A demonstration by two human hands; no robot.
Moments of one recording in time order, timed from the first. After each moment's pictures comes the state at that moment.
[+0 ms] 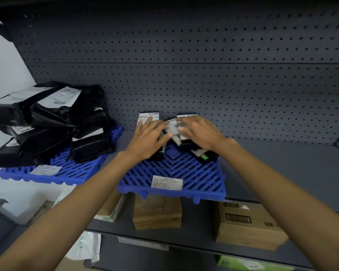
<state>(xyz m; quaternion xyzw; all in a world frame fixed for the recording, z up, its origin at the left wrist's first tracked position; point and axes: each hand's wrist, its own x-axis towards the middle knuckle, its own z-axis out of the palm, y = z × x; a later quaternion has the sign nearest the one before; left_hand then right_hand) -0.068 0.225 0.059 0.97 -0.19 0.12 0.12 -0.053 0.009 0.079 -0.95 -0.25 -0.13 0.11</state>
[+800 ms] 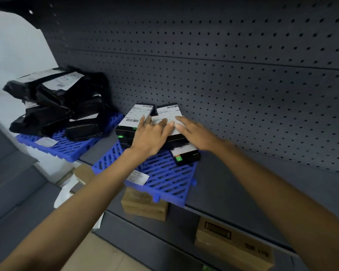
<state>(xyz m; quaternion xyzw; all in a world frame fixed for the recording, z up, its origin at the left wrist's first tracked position) -0.079 0.115 0.066 1.00 0.00 0.08 -0.02 -0.011 -0.058 0.060 -0.90 -0.33 0.04 0.28</state>
